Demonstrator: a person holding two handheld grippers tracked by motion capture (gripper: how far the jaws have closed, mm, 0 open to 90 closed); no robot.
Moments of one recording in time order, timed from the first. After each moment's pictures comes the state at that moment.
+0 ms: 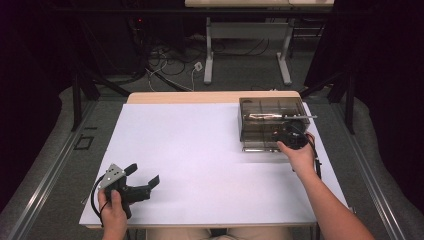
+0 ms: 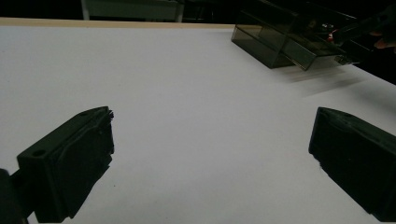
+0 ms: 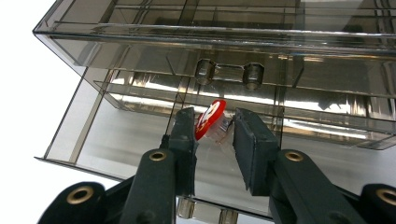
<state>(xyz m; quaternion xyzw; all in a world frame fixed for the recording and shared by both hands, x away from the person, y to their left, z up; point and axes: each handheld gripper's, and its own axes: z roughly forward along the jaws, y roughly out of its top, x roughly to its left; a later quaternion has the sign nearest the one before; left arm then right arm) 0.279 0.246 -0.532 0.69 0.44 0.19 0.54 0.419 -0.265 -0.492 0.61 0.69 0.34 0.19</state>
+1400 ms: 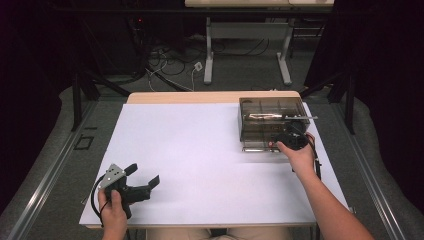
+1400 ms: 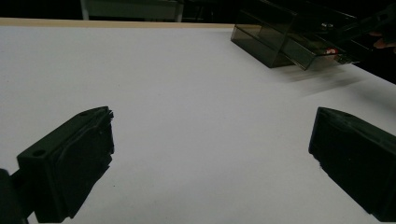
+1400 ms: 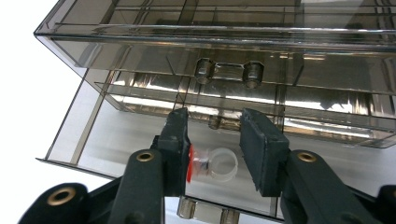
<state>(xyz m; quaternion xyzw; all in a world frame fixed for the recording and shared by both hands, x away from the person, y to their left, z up) 0.279 0.246 -0.532 0.69 0.44 0.19 0.54 0.418 -0.265 -0.493 0.62 0.68 0.35 0.19</state>
